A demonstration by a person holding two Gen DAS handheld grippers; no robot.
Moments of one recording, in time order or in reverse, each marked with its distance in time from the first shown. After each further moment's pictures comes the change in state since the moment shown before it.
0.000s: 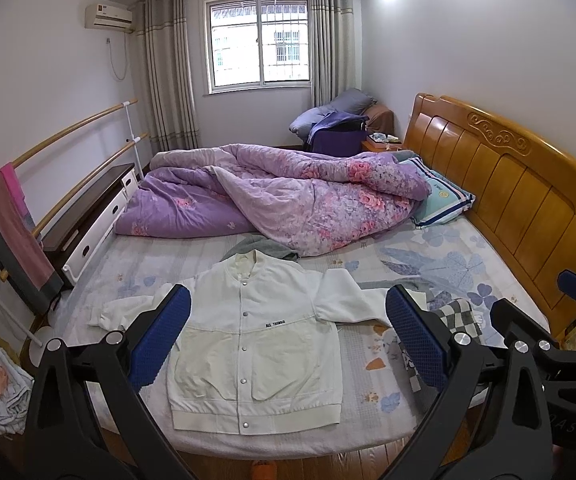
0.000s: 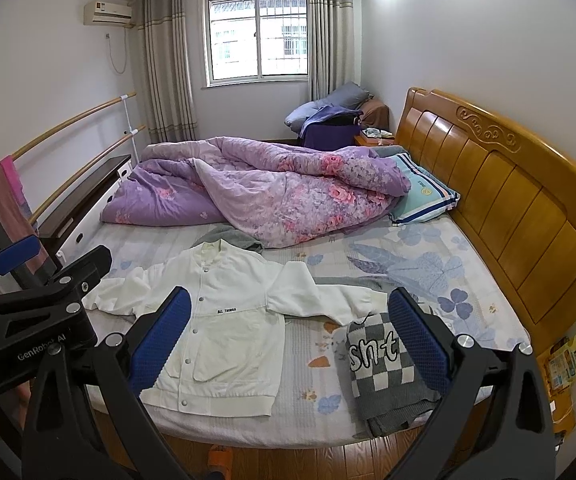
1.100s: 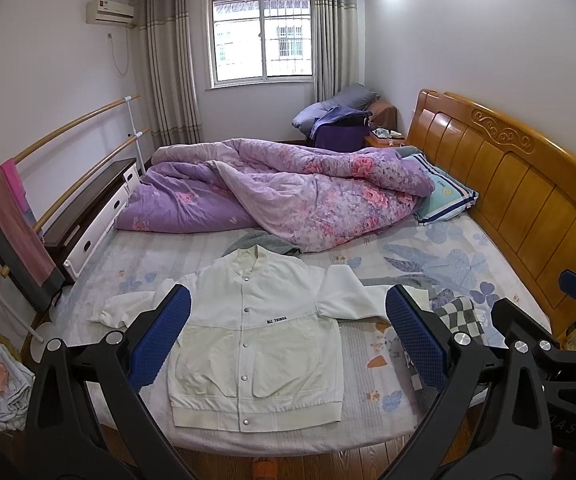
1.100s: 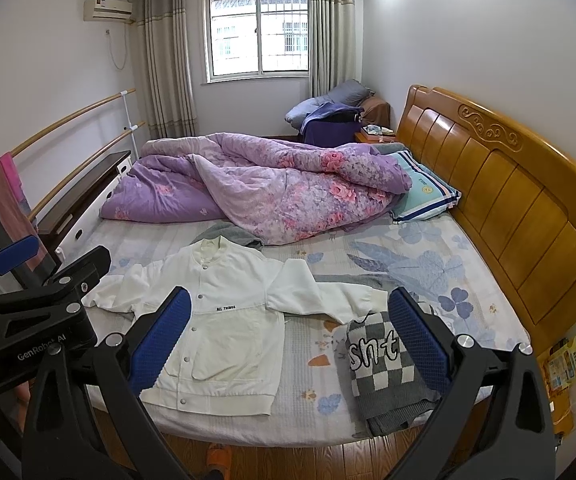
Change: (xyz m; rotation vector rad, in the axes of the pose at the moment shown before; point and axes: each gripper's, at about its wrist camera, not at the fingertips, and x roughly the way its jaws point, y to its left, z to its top) left arm 0.002 -0.001 -0.003 -0.015 0.015 0.014; right arm 0.001 0.001 0.005 -0.001 0.014 -0.001
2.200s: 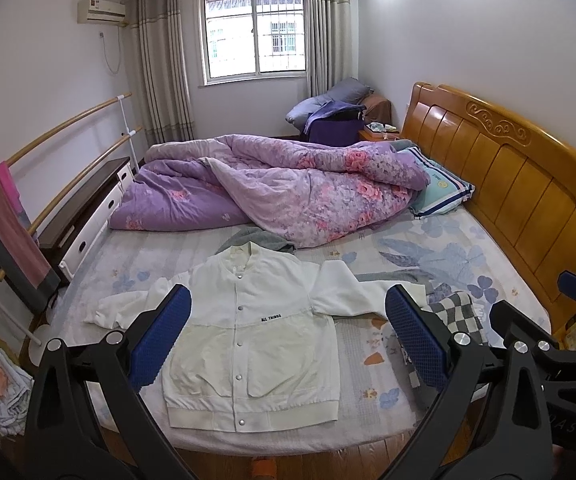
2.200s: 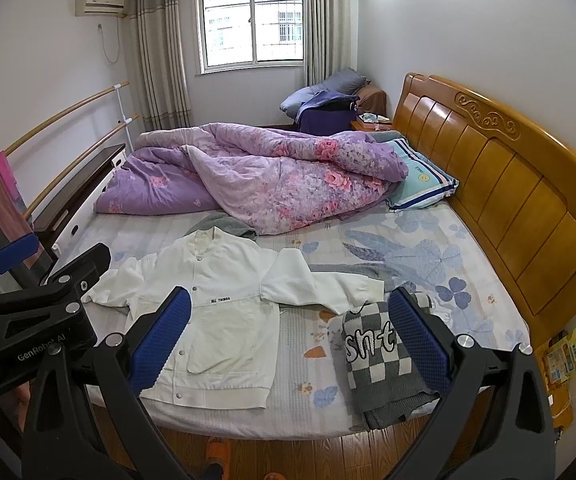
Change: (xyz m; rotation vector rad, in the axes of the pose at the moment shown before) left arm 0.015 0.002 -0.004 0.027 0.014 -0.027; right arm 0.015 -0.021 0.000 0.010 0.041 -0.001
